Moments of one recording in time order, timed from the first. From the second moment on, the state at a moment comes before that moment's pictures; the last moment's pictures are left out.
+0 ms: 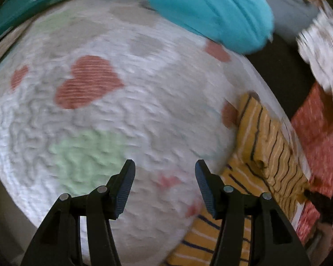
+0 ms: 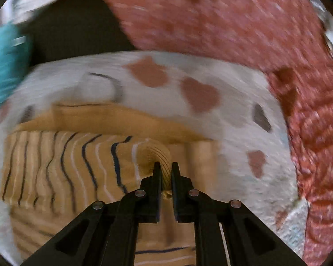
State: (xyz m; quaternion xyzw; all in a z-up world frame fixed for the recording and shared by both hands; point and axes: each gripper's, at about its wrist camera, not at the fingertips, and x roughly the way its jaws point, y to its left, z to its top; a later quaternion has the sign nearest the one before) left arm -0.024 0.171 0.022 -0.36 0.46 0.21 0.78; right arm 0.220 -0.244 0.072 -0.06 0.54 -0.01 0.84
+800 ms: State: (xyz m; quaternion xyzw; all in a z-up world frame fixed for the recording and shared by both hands) left arm -0.016 0.170 0.005 -0.38 0.47 0.22 0.76; right arm 0.167 -0.055 0.043 0.04 0.55 0.25 0.79
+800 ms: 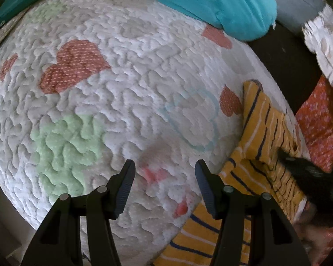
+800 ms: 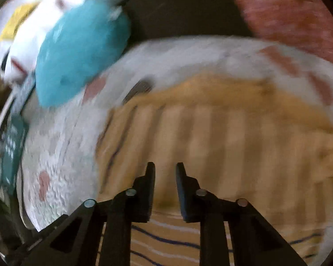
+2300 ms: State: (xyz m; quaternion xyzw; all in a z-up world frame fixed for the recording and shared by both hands) left arm -0.132 0.071 -0.032 -0.27 0.56 0.10 0.78; right arm -0.109 -0.351 0.005 0.09 0.62 0.14 0.77
